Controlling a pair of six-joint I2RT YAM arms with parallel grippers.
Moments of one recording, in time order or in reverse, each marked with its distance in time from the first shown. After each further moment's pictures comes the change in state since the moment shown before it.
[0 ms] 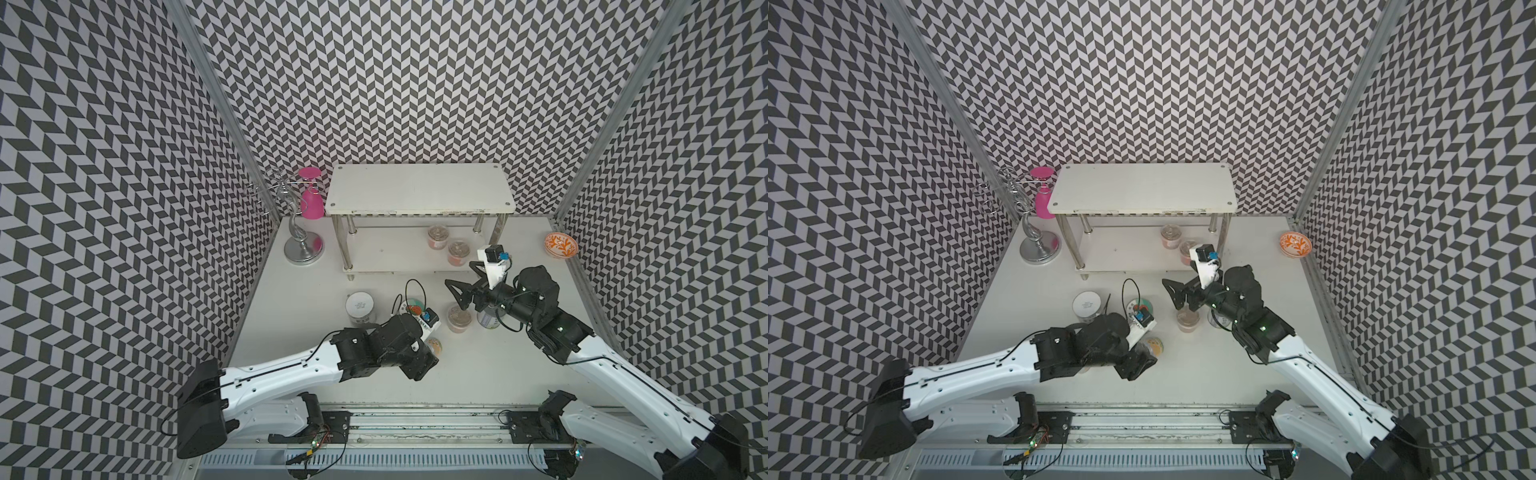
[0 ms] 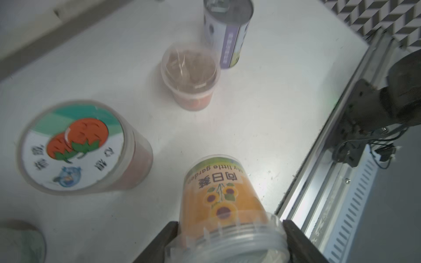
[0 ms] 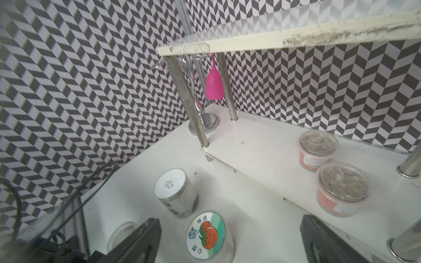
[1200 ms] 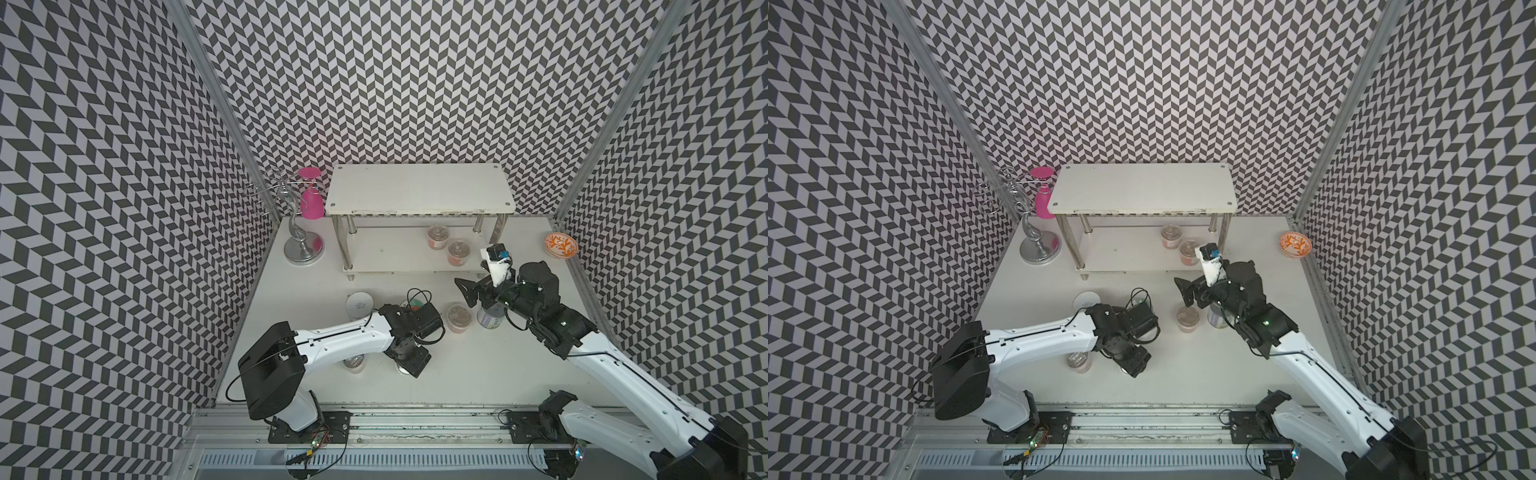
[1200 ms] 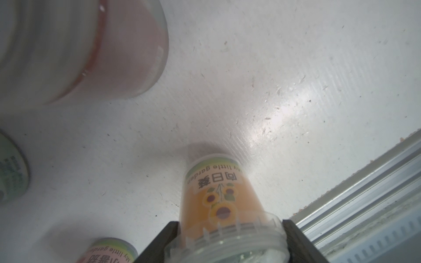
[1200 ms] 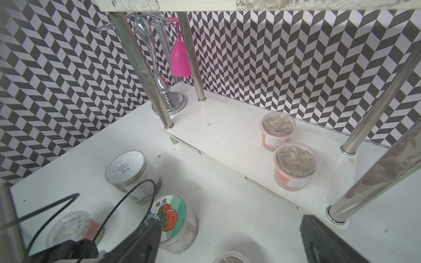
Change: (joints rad) left arm 0.082 0.355 0.238 -0.414 0.058 -0.040; right arm -0.069 0.014 0.034 -0.112 0.060 -0.091
